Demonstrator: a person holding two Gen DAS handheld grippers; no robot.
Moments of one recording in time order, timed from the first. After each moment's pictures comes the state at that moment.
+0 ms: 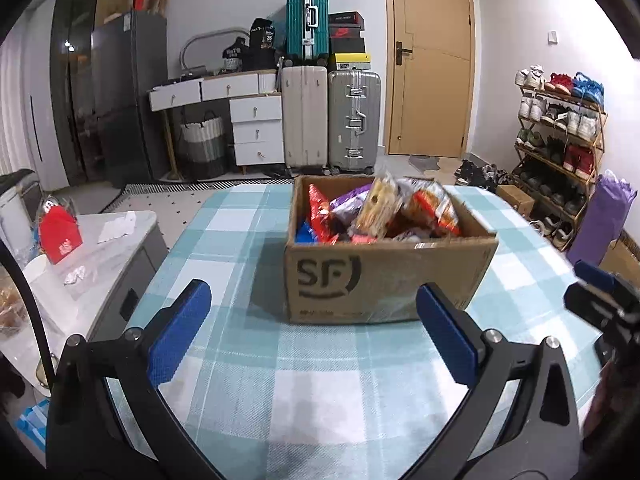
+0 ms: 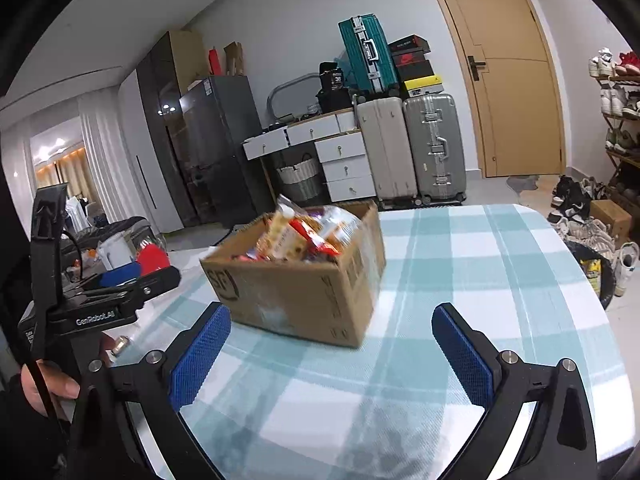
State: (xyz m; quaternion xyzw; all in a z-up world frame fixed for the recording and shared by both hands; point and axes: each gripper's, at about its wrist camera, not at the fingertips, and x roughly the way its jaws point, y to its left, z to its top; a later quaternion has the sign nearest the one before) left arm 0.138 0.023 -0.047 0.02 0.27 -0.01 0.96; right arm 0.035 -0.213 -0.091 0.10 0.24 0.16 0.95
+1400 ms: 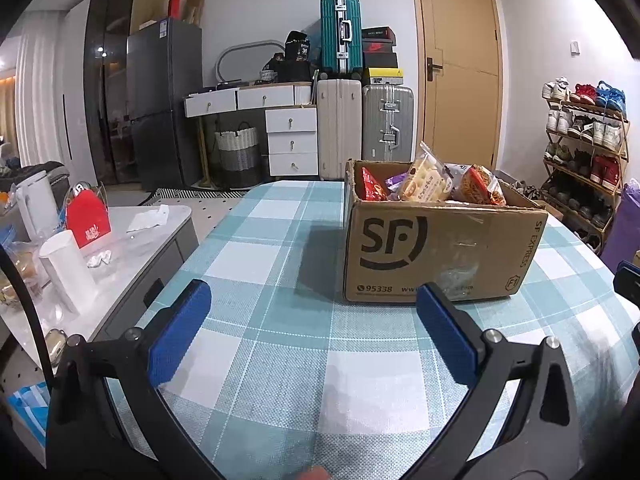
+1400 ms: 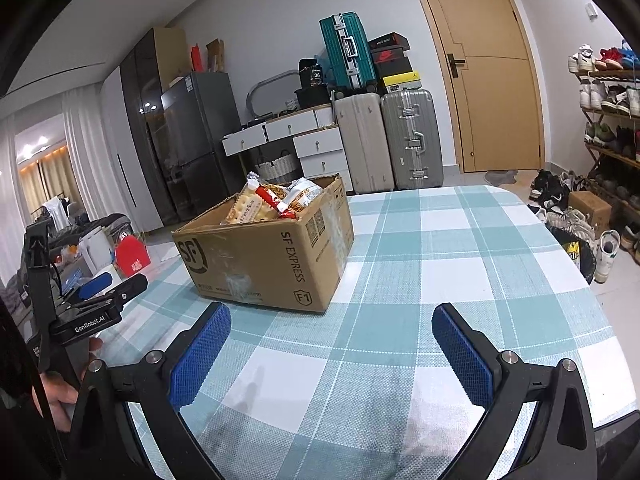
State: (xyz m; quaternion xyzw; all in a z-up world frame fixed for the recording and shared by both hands) left arm 0.124 0.054 -0.094 0.01 0.24 0.04 0.97; right arm 0.024 -0.226 -0.120 0.10 0.25 0.12 0.96
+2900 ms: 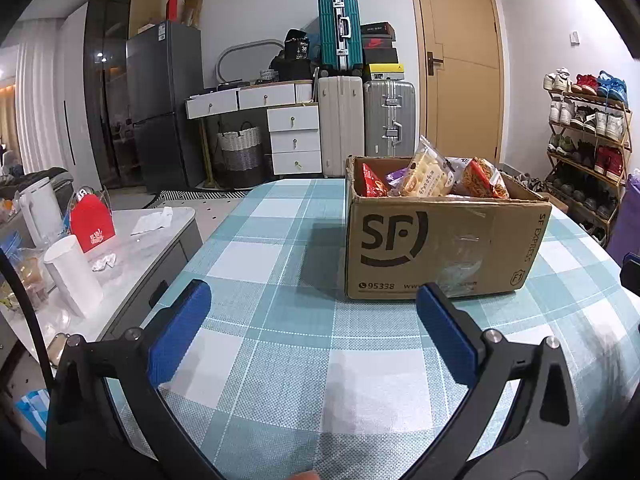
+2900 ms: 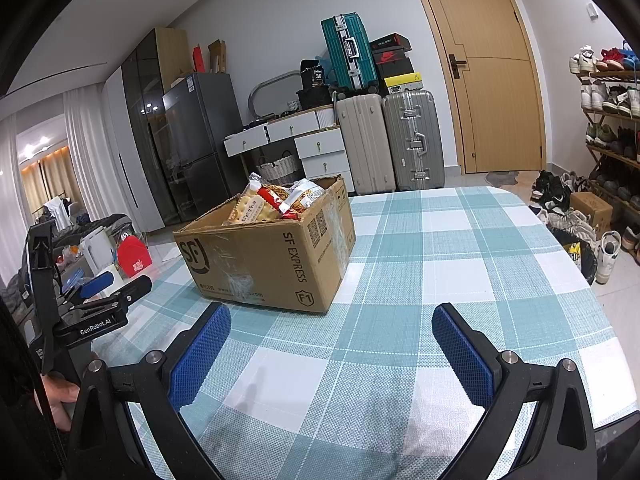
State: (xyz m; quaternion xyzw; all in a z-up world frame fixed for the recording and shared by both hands) left arm 0.128 0.051 -0.099 0.02 0.24 0.05 0.97; right arm 0.022 -0.226 -0.118 0.09 0.25 0.12 0.96
